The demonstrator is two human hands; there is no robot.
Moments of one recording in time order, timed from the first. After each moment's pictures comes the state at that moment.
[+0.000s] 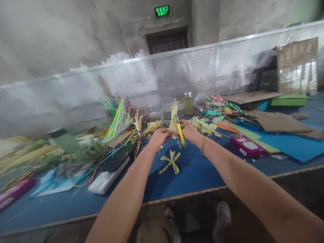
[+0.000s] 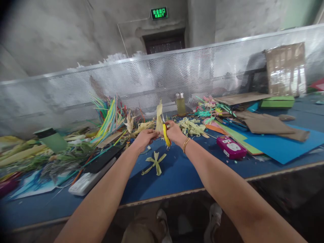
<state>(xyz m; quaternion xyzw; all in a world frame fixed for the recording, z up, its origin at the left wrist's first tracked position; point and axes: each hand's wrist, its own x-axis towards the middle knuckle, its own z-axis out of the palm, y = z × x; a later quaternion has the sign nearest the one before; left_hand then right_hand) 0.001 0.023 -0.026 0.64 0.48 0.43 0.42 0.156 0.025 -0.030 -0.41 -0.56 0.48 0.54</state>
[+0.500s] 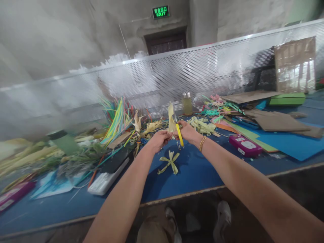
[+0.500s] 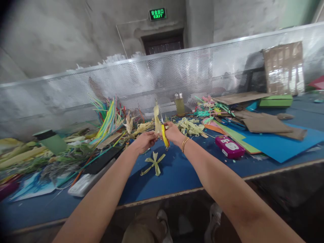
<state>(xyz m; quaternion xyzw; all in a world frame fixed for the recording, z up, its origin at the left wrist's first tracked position) -0.001 0.026 -0.032 0.57 0.43 0.42 0.56 0.158 0.035 -0.037 -0.42 -0.56 0.48 0.53</state>
